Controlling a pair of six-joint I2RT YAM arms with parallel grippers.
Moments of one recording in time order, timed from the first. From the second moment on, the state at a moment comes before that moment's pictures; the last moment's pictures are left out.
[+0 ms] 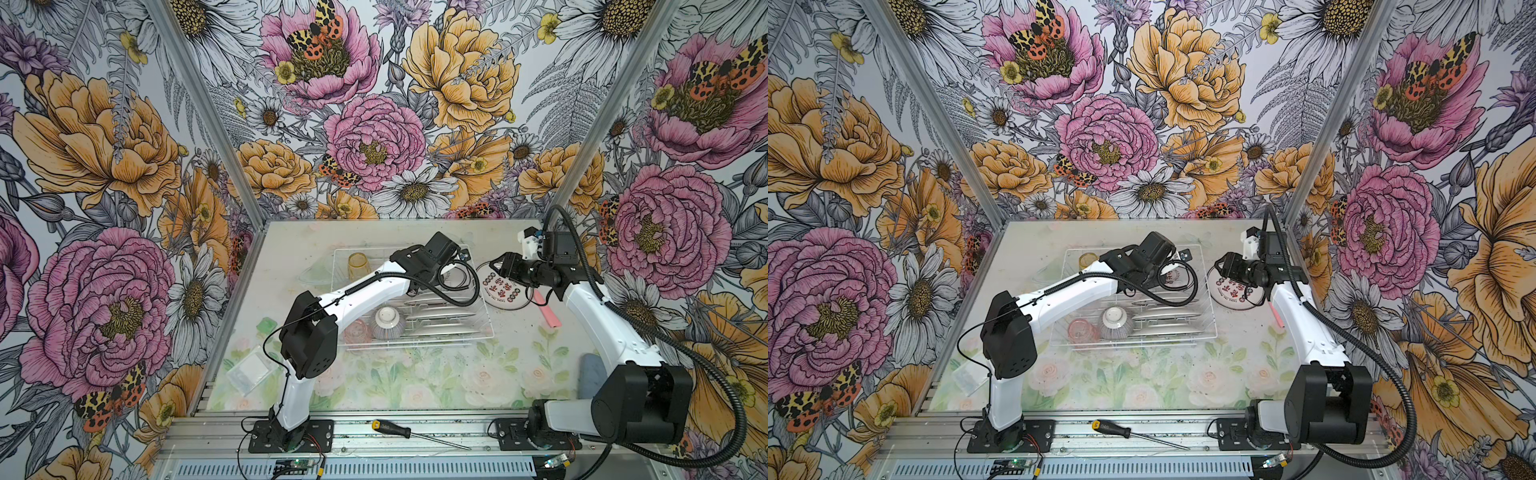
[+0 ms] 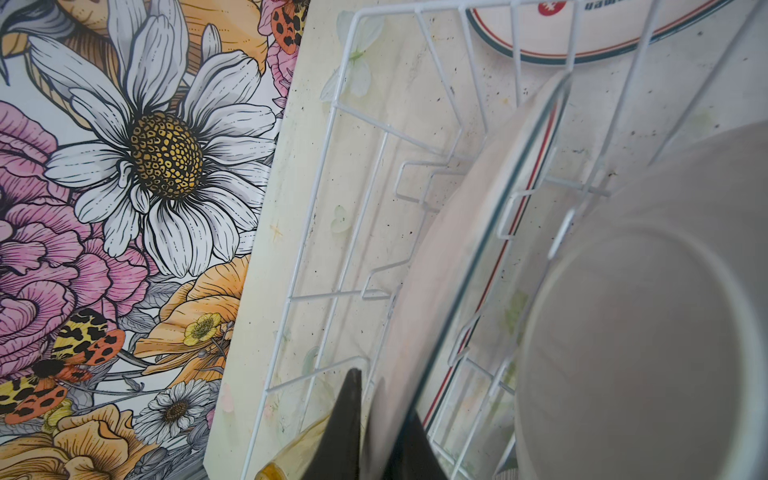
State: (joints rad) left arm -0.87 1.98 1.80 -0.66 -0.42 0.59; right arm -0.05 1.34 1.11 -0.59 -0.48 0.33
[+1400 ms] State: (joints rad) left arm -0.79 1.68 1.80 -0.60 -0.33 0.34; right arm -0.05 1.28 1.10 -0.58 -0.58 0.31
